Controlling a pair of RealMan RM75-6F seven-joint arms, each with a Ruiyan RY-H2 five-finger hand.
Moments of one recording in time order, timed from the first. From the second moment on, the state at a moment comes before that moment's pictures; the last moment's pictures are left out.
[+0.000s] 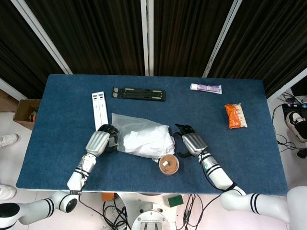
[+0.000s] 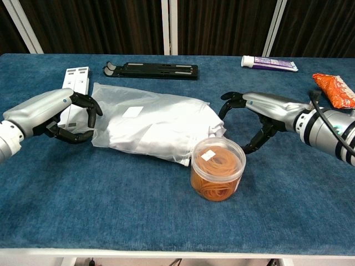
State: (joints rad) left arm -0.52 -1.77 -0.09 -1.15 1.41 1.13 -0.08; right arm 0.66 -1.64 0.13 -1.43 -1.17 0.89 -0.16
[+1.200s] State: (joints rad) left arm -0.50 -1.73 -0.12 -1.15 1.38 1.15 -0.08; right arm 0.70 -1.94 0.22 -0.98 -1.40 1.12 0.11
